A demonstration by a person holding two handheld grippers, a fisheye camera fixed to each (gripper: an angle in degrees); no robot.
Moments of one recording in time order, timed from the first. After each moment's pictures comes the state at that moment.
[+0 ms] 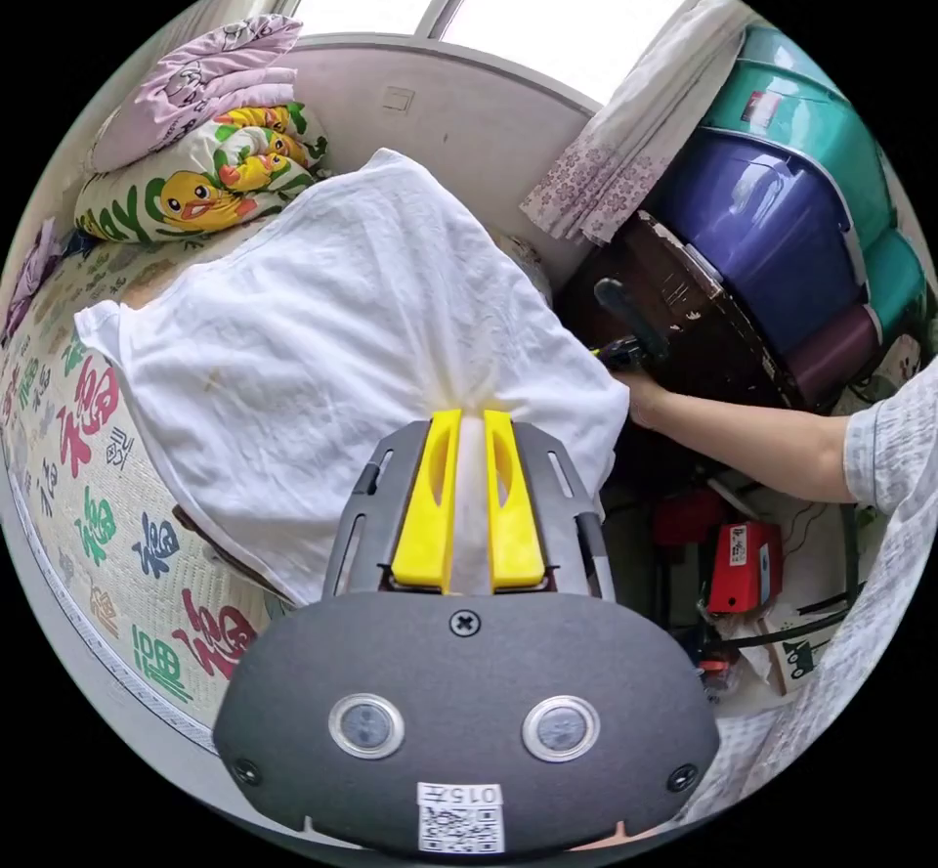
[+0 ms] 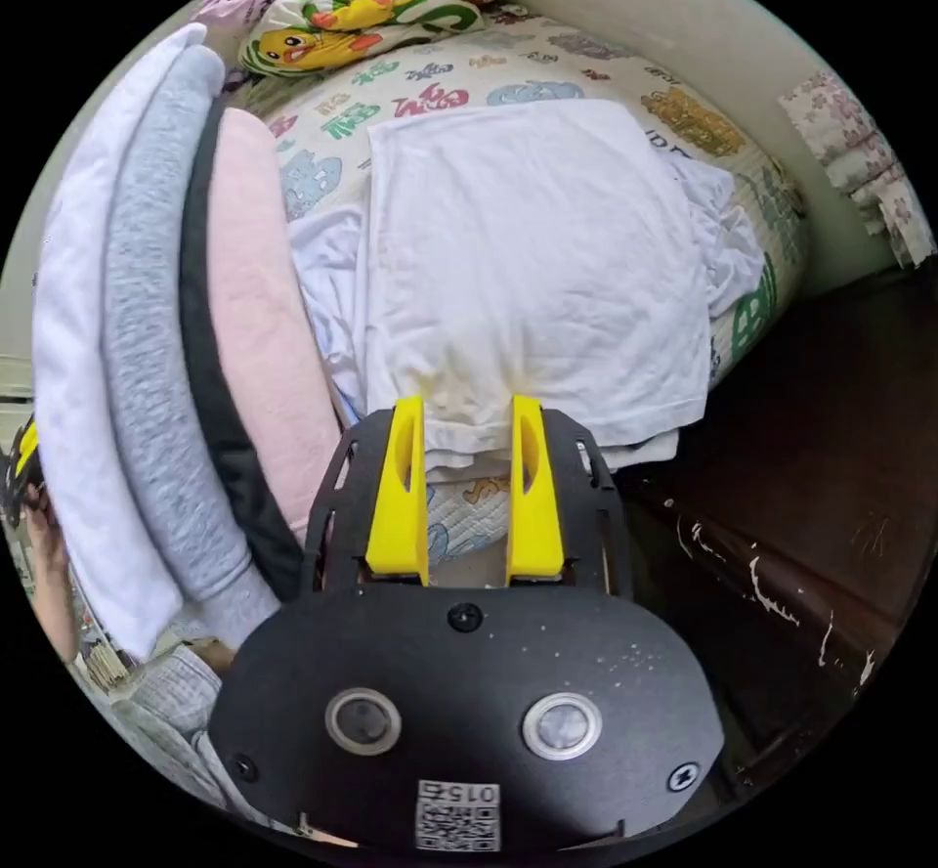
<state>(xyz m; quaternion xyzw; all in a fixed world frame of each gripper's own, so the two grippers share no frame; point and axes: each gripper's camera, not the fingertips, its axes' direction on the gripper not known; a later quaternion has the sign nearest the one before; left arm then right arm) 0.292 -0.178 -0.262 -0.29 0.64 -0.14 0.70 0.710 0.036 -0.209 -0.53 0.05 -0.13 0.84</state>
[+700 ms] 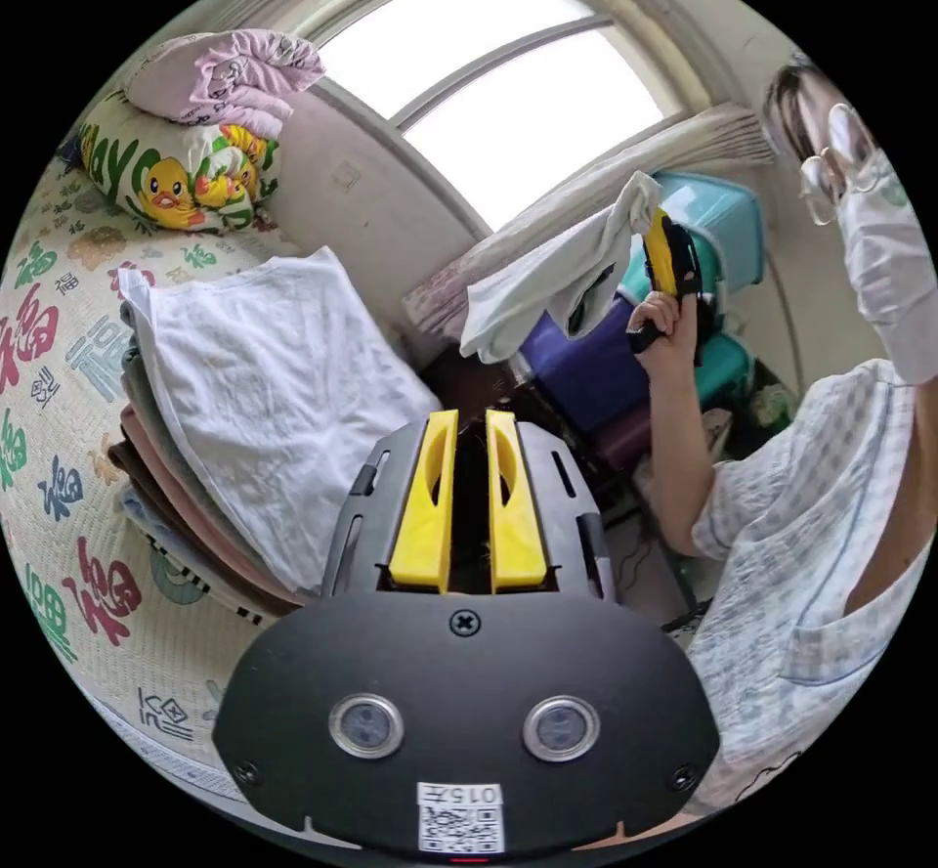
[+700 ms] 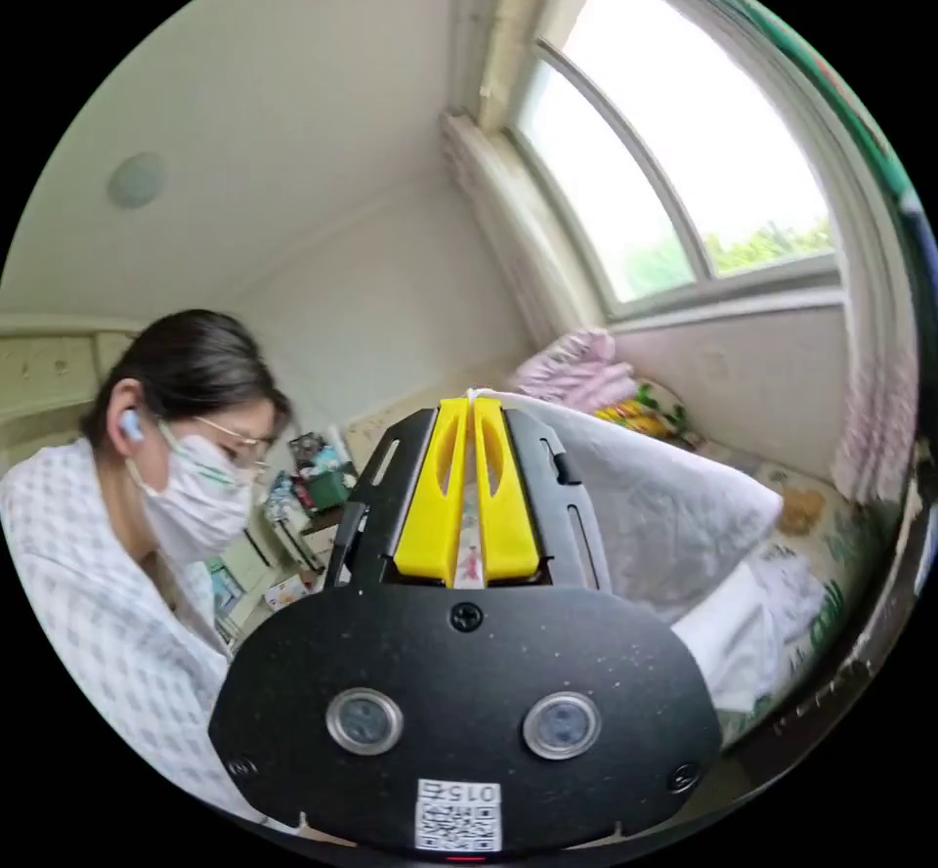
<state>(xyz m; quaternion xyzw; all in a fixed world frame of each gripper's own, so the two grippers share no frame) 0.093 -0.143 -0.303 -0.16 0.75 -0.34 0.54 0.553 -0.227 -0.605 0.01 -0.37 -0.07 0.93</state>
